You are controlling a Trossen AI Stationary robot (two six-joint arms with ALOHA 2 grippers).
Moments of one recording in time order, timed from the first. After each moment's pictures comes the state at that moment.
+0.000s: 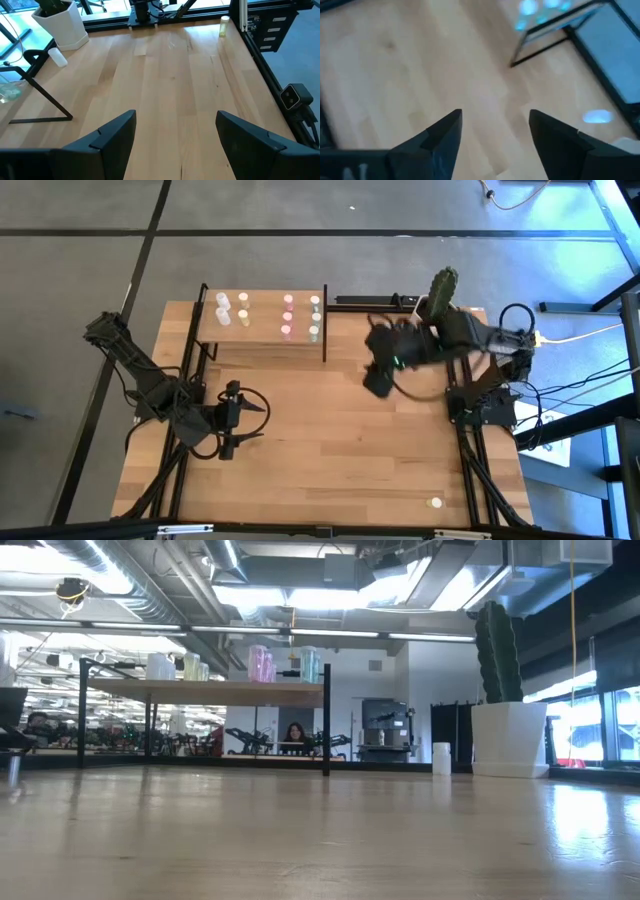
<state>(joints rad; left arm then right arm) -0.72 1.02 0.90 -0.52 -0.69 -0.36 0.18 1.70 2.20 -1.57 0.34 0.58</state>
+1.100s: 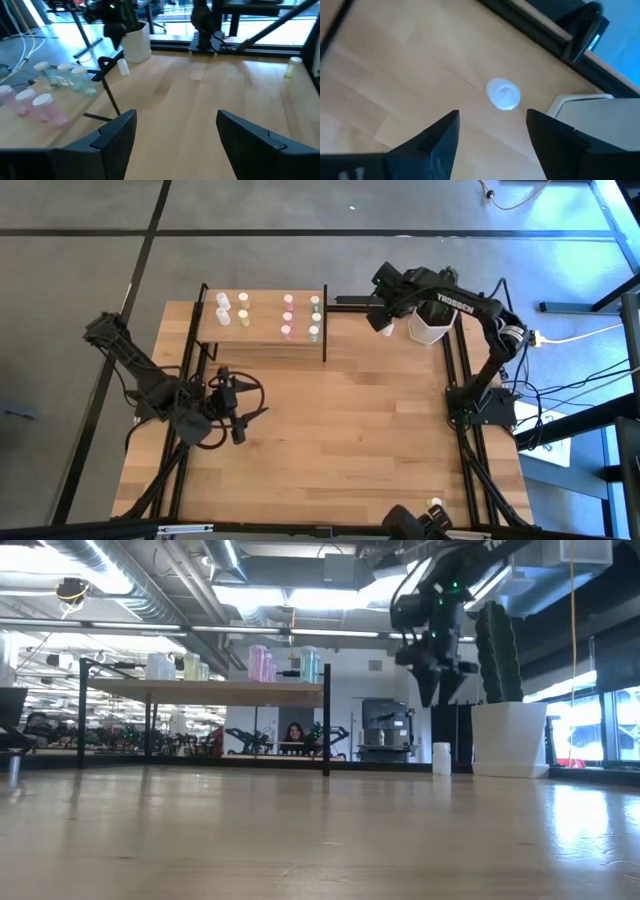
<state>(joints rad) -0.71 1.02 0.90 -0.52 -1.02 -0.50 -0.72 1.72 1.45 -1.05 0.10 0.25</state>
